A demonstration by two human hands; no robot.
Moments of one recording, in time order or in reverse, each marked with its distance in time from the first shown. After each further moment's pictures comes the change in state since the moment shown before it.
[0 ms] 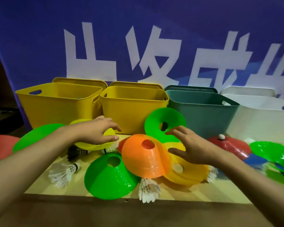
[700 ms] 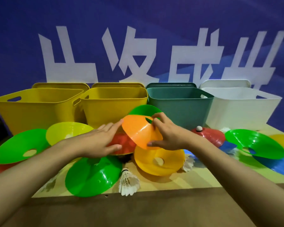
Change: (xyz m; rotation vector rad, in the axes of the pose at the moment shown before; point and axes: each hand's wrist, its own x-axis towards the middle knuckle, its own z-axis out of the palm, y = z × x) left_hand 0.018 0.085 0.020 0.065 0.008 0.030; right_hand -0.001 0.018 -0.011 0.050 0.020 -0.021
